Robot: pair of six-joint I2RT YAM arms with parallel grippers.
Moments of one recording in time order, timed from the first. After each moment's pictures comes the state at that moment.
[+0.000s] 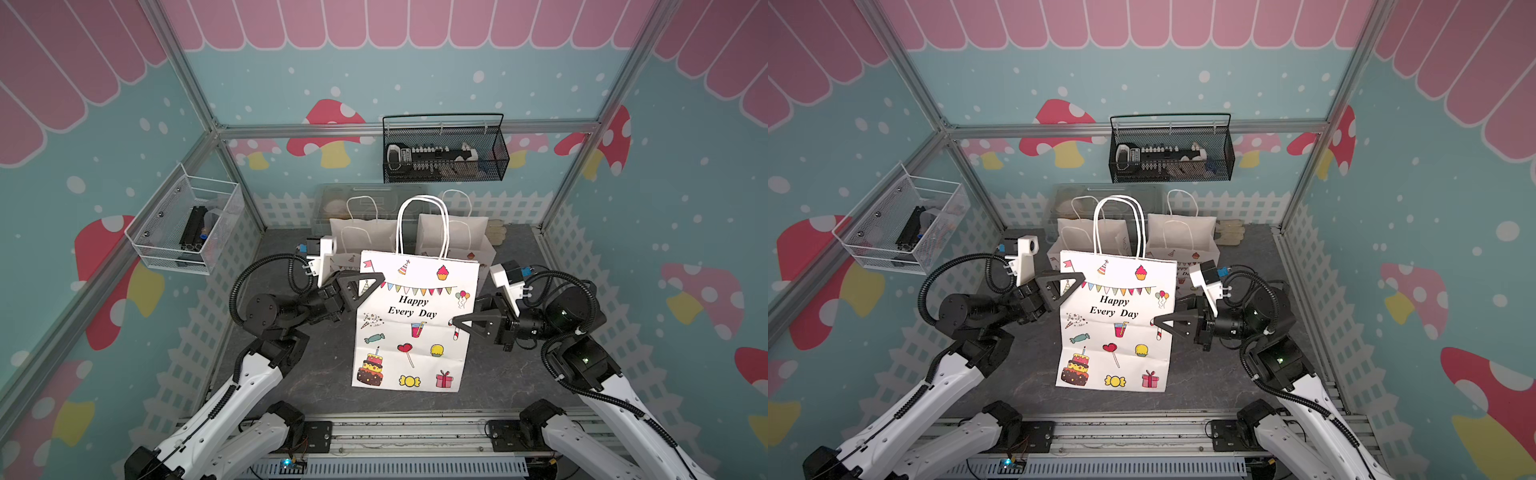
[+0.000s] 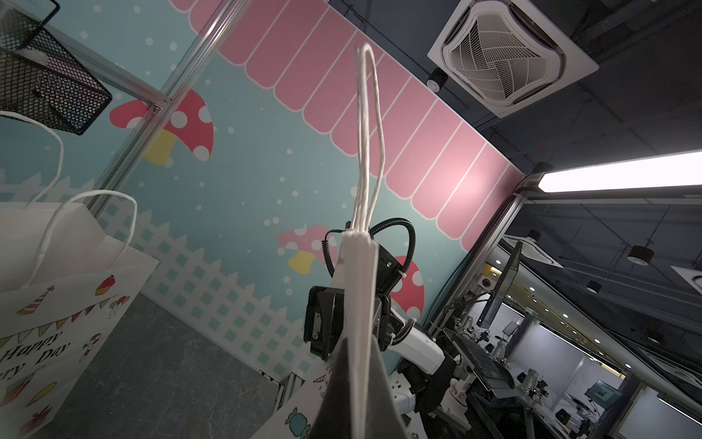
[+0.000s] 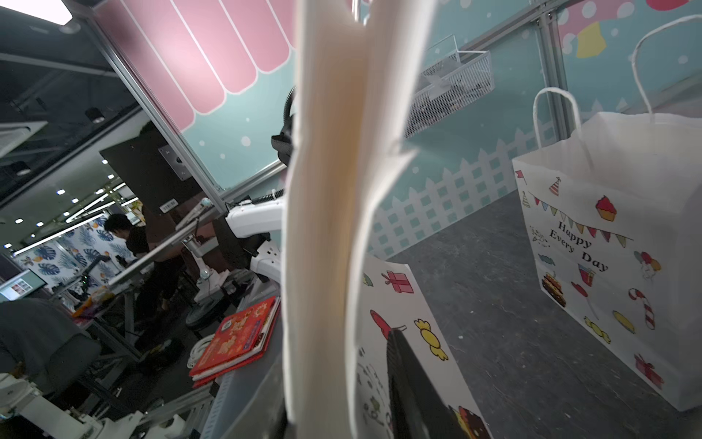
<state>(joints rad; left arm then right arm) -0.46 0.91 0.77 0.73 0.82 -1.09 0.47 0.73 0.84 0.02 -1.00 0.57</state>
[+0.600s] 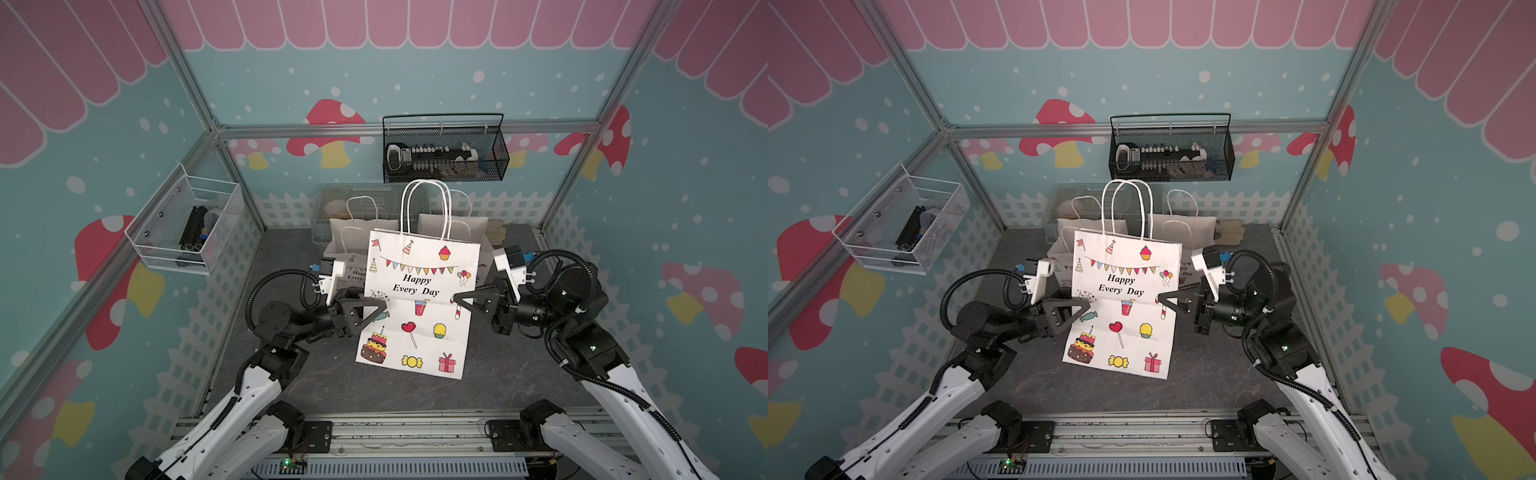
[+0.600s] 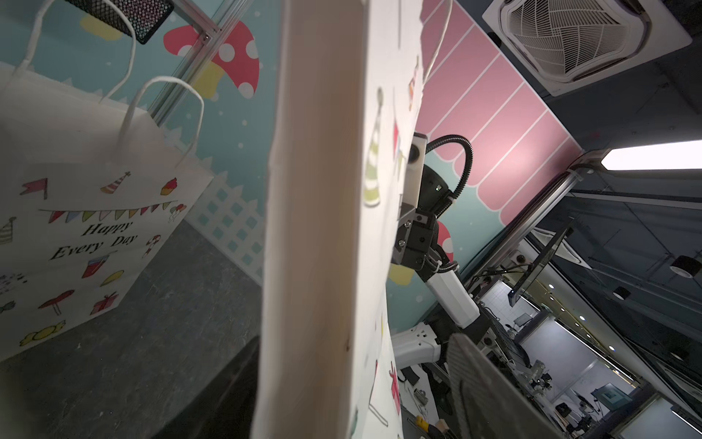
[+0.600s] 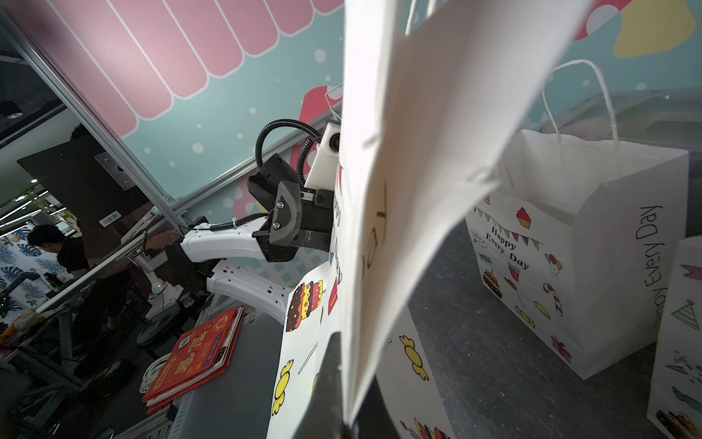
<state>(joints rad) -0.46 0.82 0.59 0.57 0.86 -1.00 0.40 0.81 0.99 -0.17 -0.96 0.44</state>
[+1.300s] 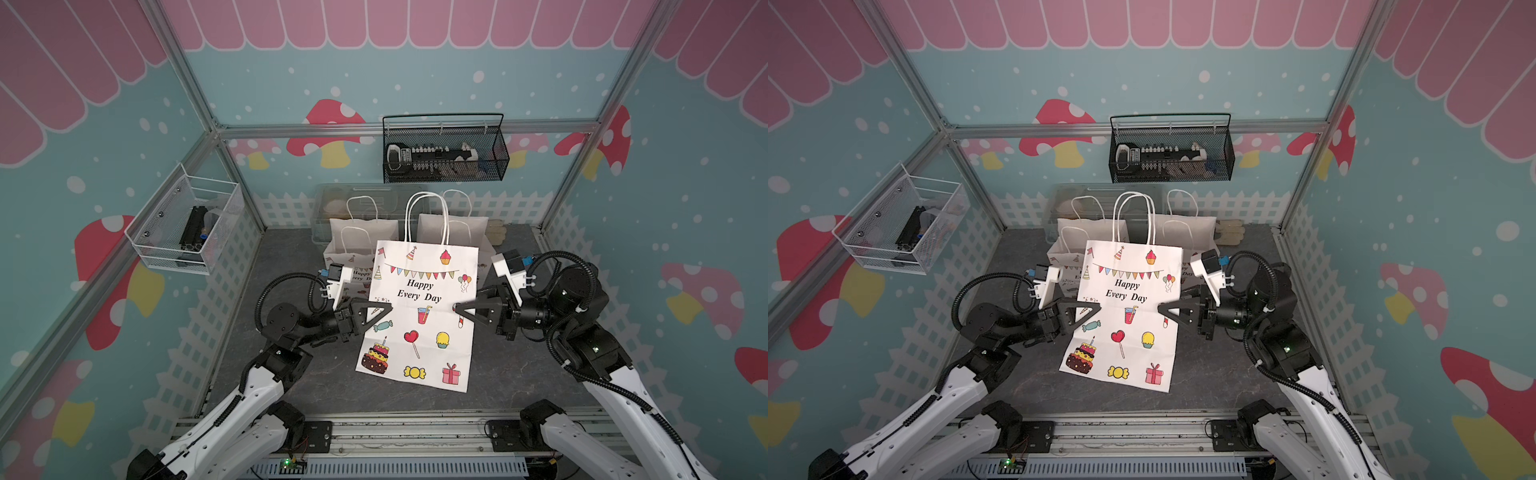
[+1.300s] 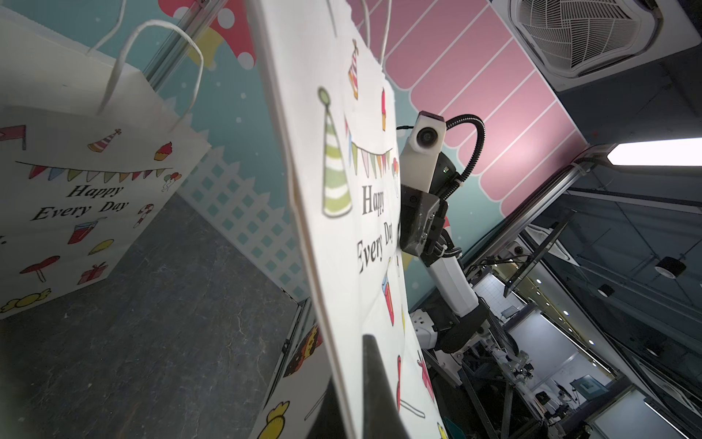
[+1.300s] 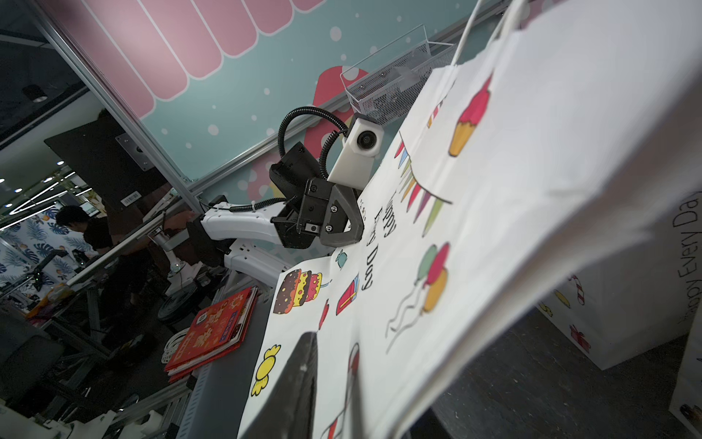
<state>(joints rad) -0.50 0.82 0.57 0.55 0.86 -0.99 0.39 0.79 0.99 -0.24 -1.03 0.43</state>
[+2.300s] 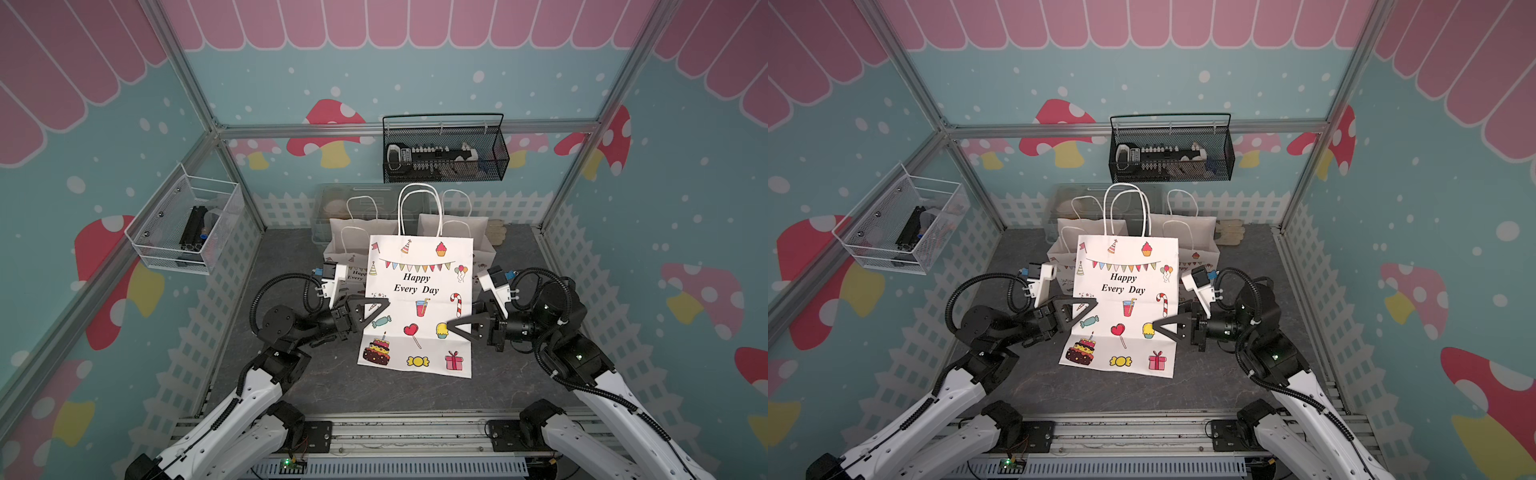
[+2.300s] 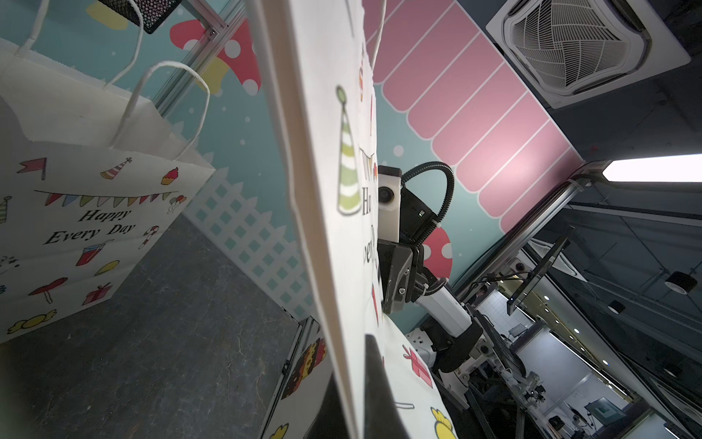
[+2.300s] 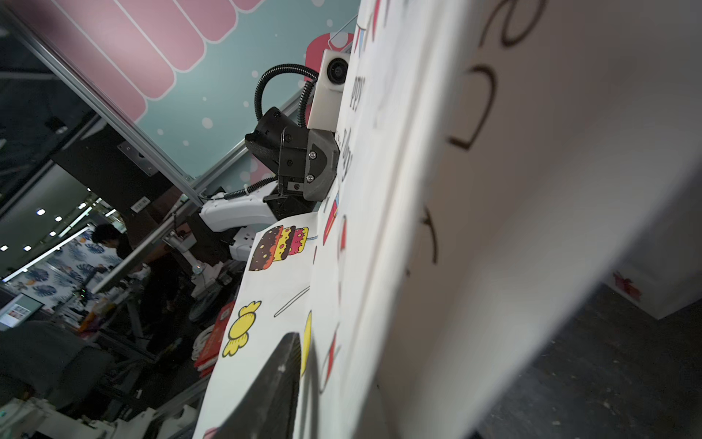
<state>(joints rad) -0.50 0.81 0.57 0.58 0.80 -1.01 0.47 0.75 0.83 -0.20 -0.98 0.48</state>
